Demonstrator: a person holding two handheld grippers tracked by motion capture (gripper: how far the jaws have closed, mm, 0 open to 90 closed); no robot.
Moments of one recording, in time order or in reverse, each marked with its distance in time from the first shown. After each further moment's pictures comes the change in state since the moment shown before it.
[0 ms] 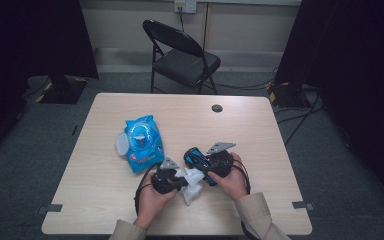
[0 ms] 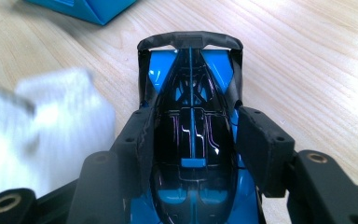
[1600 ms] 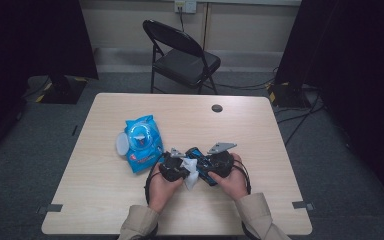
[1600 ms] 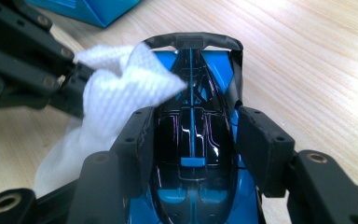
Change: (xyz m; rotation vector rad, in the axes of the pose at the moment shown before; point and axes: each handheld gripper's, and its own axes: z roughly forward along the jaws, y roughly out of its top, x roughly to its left) left arm 0.003 0.023 0.044 0.057 0.076 -0.017; right arm -0.001 -0.002 0.000 -0.016 0.008 0.001
